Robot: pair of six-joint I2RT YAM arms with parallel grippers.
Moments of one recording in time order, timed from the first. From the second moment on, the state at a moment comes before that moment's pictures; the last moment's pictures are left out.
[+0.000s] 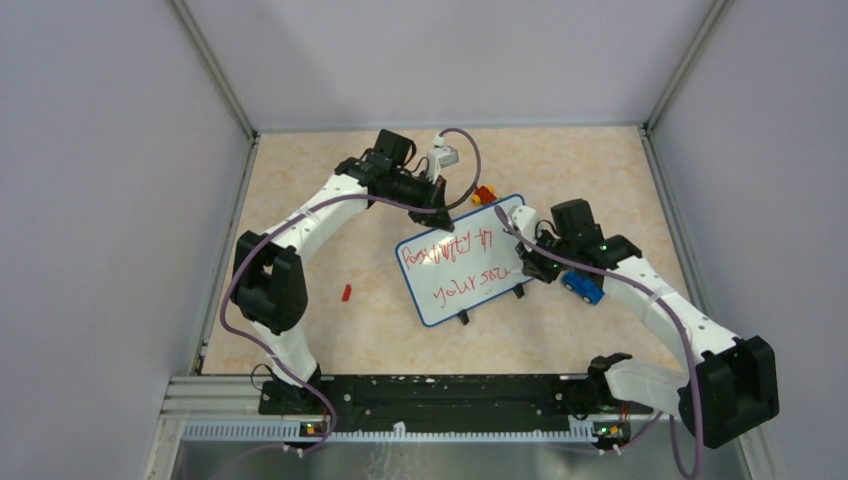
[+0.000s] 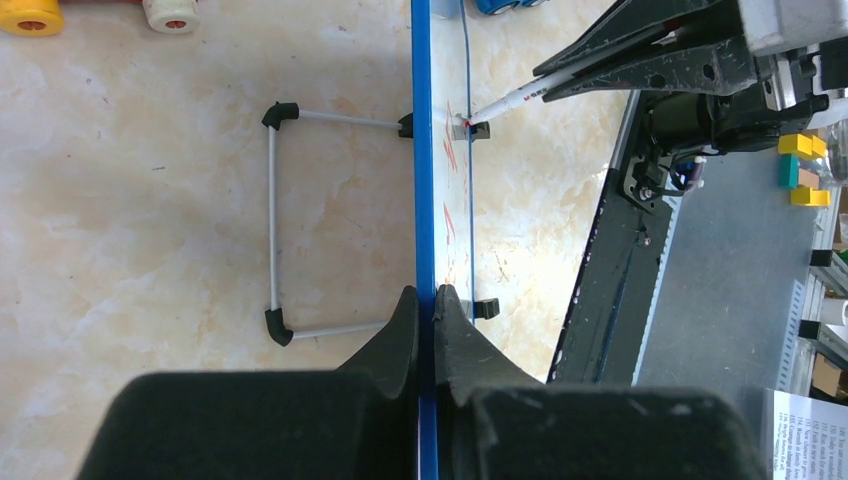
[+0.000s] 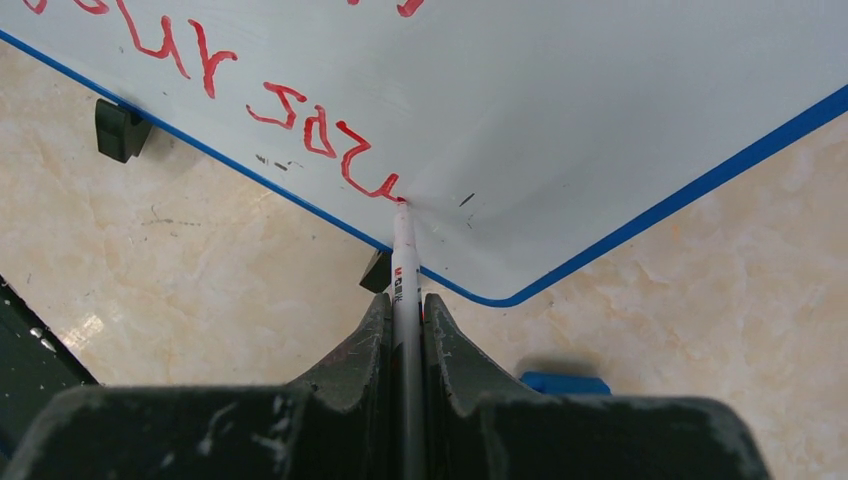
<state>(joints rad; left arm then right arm) -0.49 1.79 1.54 -0.64 0.84 0.11 0.40 1.13 0.82 -0.59 -0.31 -0.48</state>
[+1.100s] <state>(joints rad) -0.49 1.78 1.53 -0.63 0.84 0.11 0.39 1.12 0.81 -0.60 -0.28 -0.50</state>
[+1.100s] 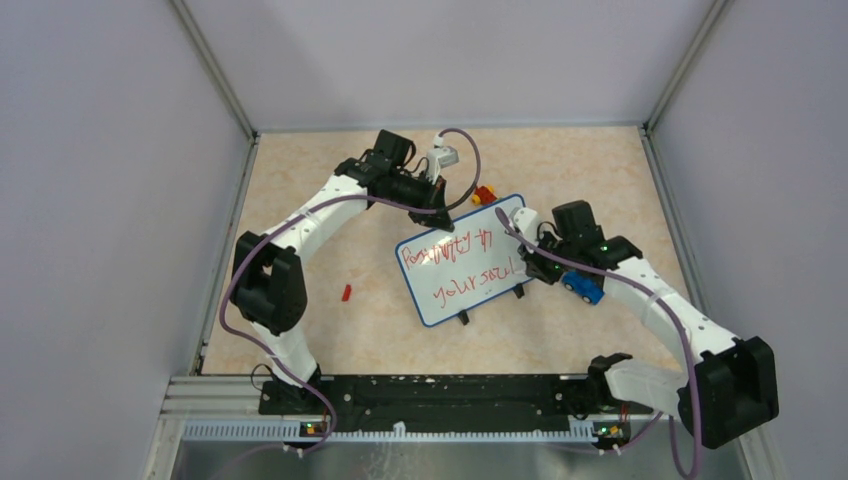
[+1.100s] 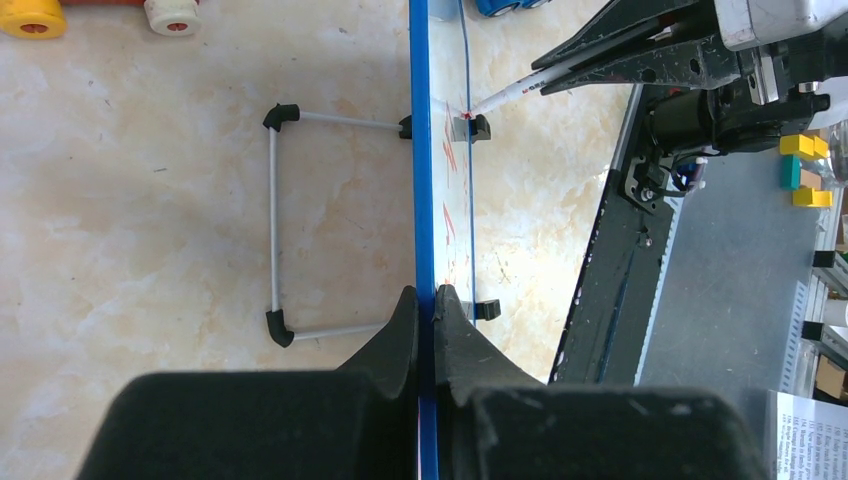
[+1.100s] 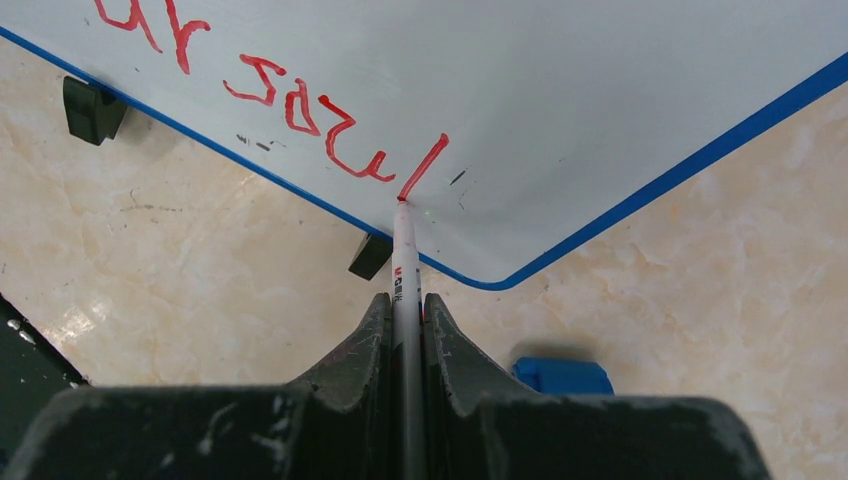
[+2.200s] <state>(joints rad) -0.49 1.78 1.53 -0.62 0.84 0.11 0.37 1.13 0.86 -0.63 -0.24 -0.54</state>
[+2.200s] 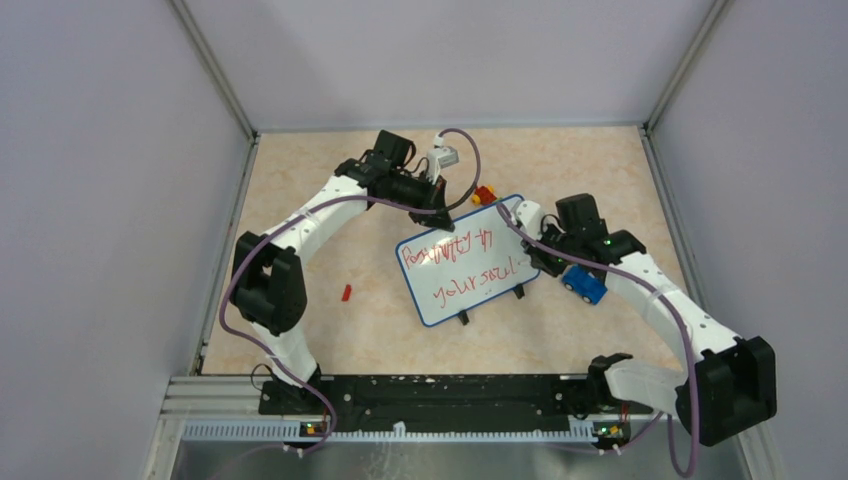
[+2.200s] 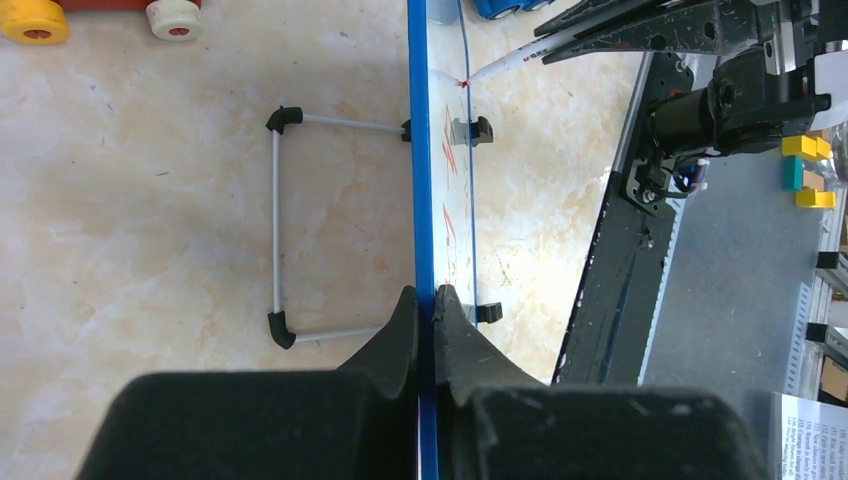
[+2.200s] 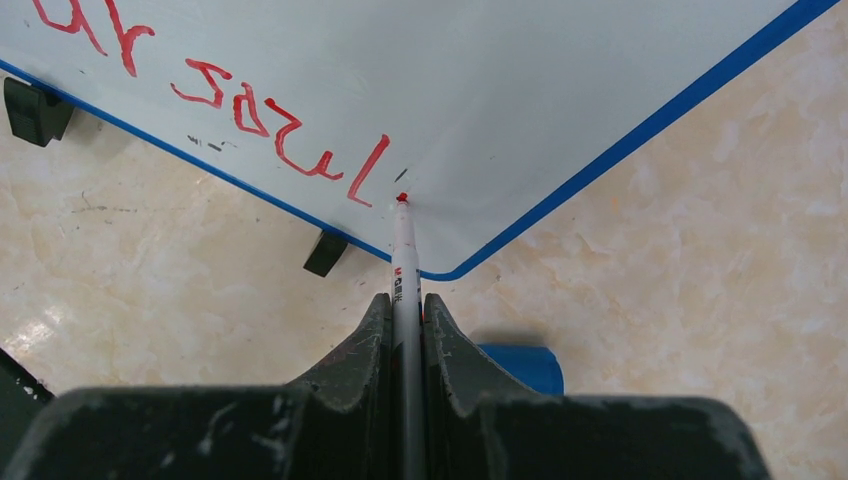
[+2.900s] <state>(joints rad) -0.52 1.78 1.69 -0.72 0.77 0.14 0.36 1.05 1.13 -0.79 -0.48 -0.50</state>
